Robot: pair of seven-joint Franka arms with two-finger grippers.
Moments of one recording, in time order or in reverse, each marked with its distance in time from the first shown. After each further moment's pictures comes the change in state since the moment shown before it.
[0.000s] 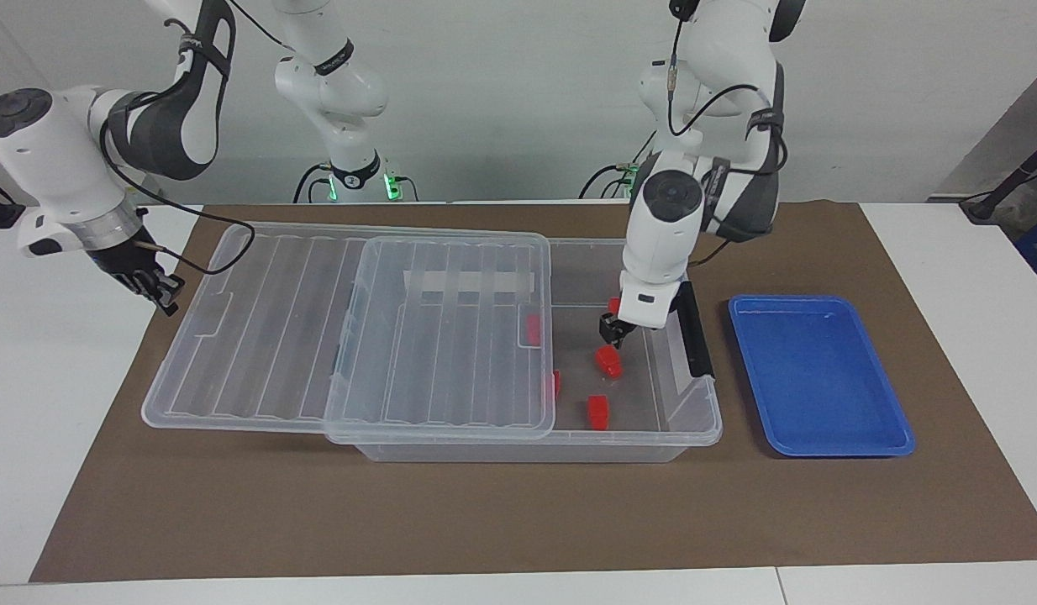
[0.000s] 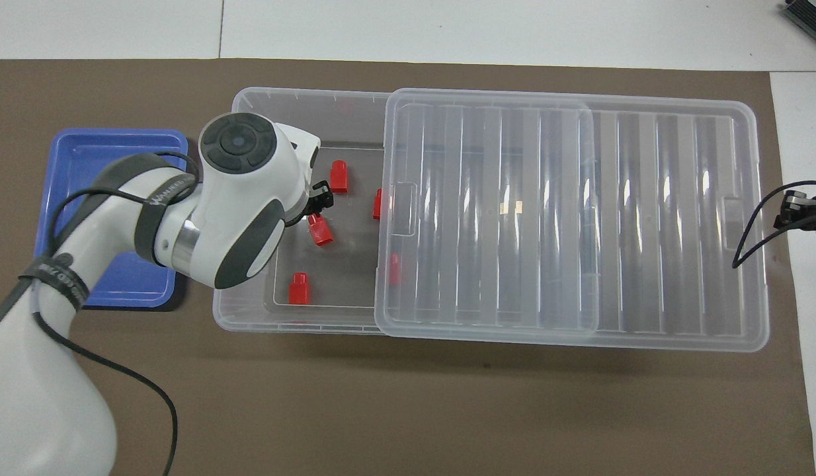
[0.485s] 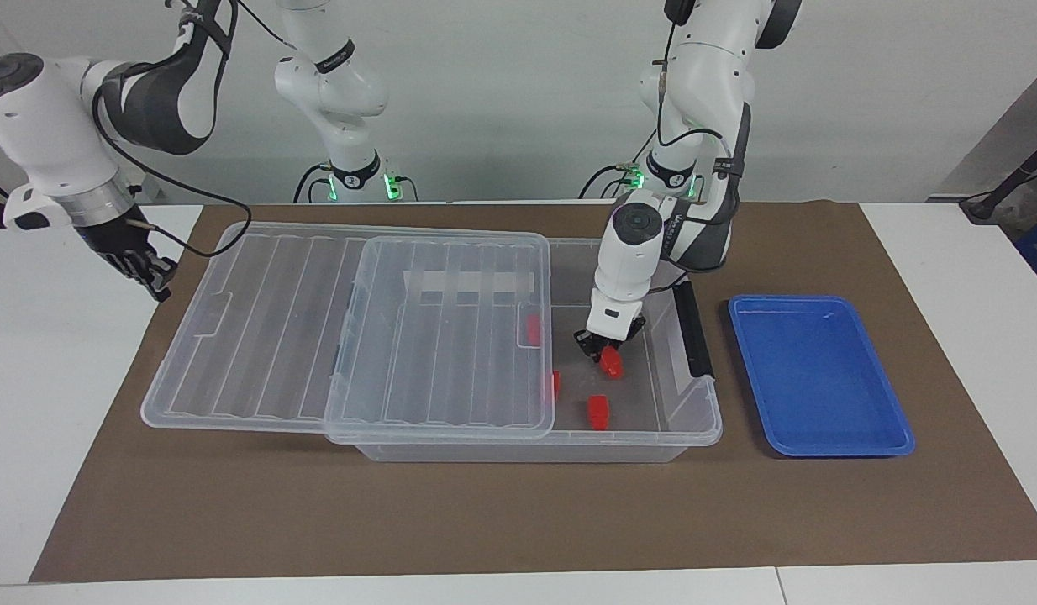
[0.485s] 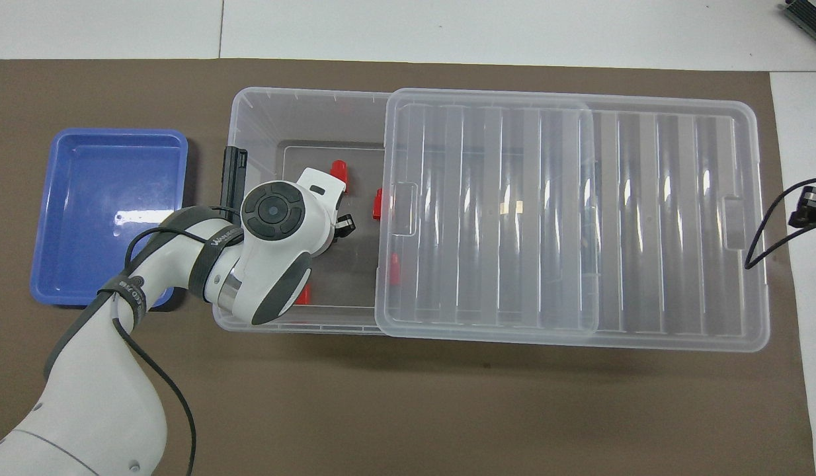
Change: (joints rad) left arm -0.042 0.063 -0.008 -0.344 0.022 0.523 -0.031; right arm -0.014 -0.004 -0.009 0.002 -0.001 0.000 0.000
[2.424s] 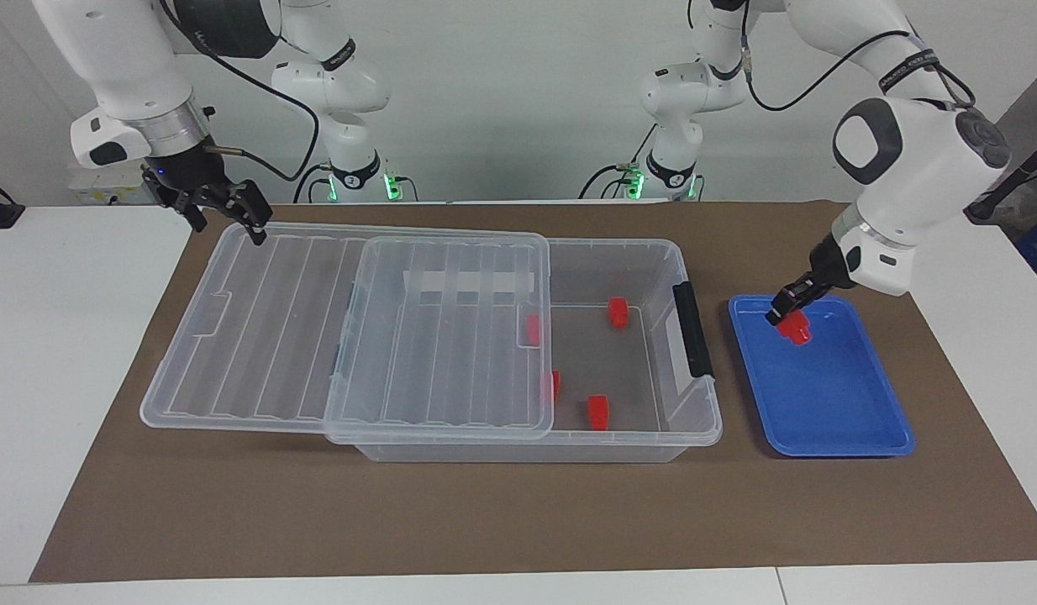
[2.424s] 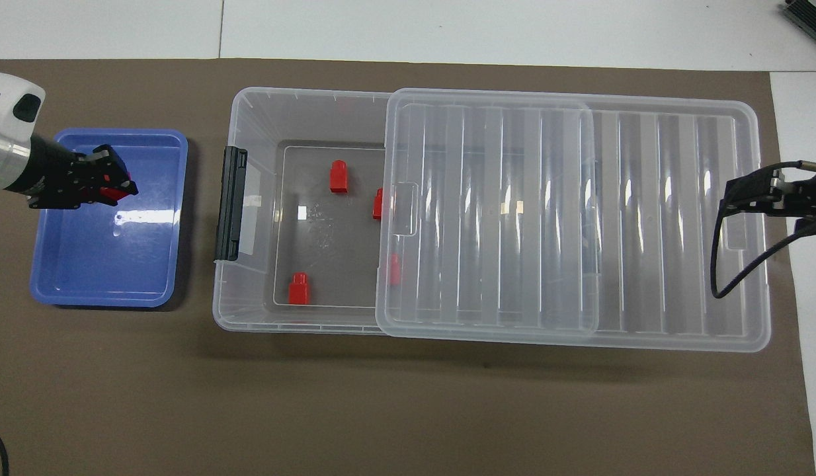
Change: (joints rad) left arm 0.386 -0.172 0.018 0.331 -0.315 -0.529 0.348; right arm 0.261 -0.079 0.015 0.271 0.001 -0.424 0.139
